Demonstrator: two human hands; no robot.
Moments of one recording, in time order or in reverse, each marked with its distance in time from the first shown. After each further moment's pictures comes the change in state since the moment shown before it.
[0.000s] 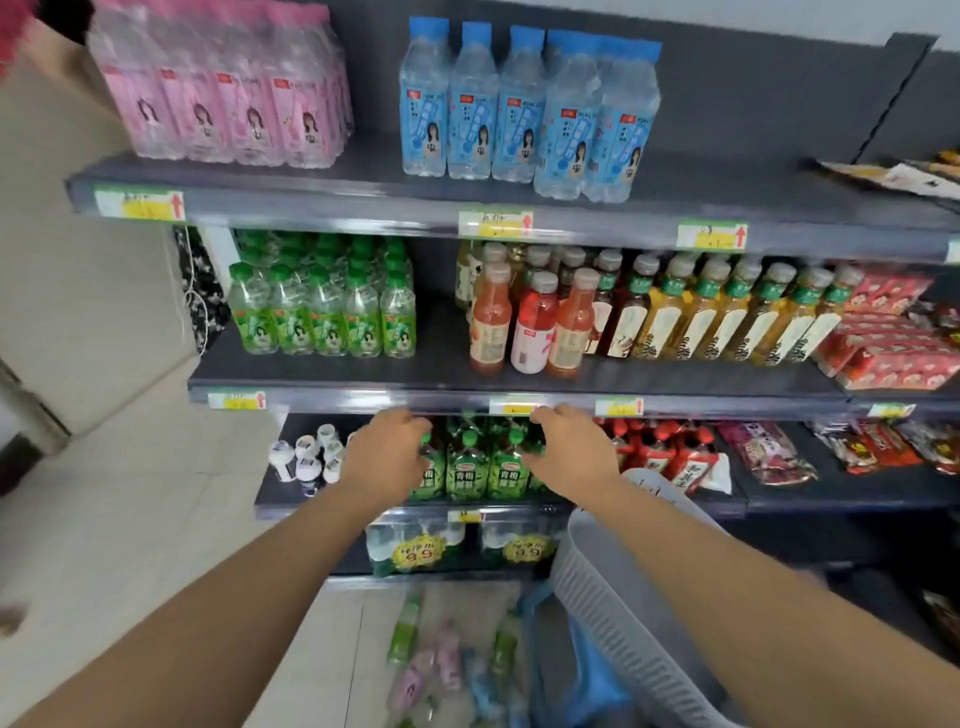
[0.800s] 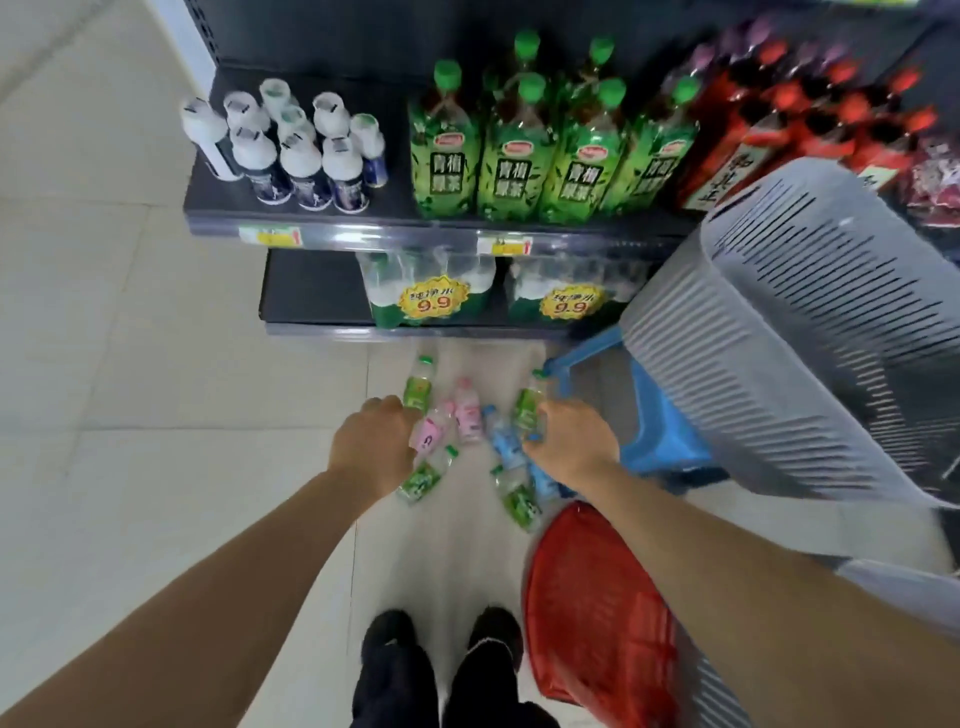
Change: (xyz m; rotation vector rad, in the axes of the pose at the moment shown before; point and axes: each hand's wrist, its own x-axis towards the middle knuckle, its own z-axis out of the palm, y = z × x) left_hand -0.141 -0.109 0.369 0.029 -0.474 -0.089; right_hand -0.118 0.020 0.388 0.022 -0.518 0.238
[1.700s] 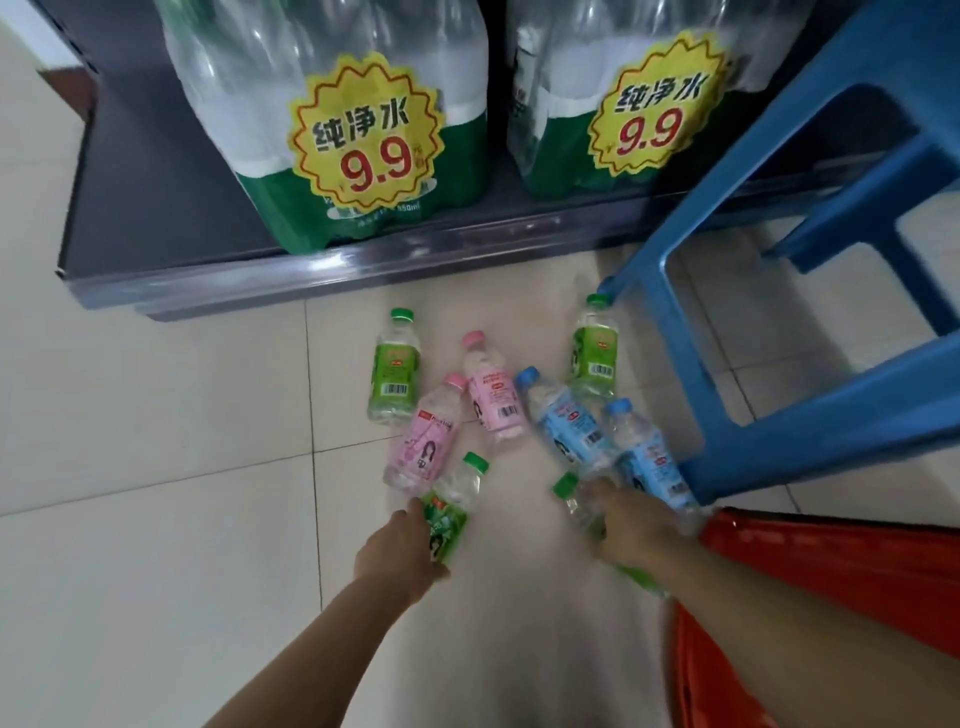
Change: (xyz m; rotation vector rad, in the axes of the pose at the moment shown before) left_hand 0.184 -0.072 0.416 -0.078 -0.372 -0.165; right_hand 0.197 0.107 0.399 0.005 -0.325 0.189
